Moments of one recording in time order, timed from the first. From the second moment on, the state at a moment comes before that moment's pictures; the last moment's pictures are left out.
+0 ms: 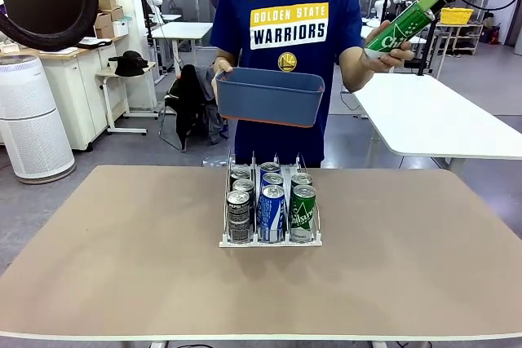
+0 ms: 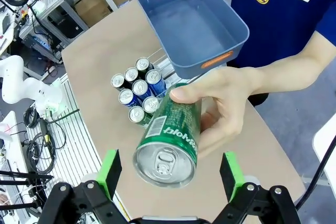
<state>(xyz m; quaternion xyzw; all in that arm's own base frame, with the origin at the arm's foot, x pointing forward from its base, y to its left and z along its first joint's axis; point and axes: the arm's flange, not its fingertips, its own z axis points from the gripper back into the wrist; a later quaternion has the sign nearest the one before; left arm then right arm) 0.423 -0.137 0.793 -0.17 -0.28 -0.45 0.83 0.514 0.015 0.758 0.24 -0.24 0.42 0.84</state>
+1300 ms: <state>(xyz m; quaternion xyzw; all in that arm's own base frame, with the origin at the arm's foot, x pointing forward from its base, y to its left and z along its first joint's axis) 0.423 -0.136 0.793 -0.17 -0.28 -0.45 0.83 0.519 0.033 0.739 0.25 -0.24 0.42 0.84</state>
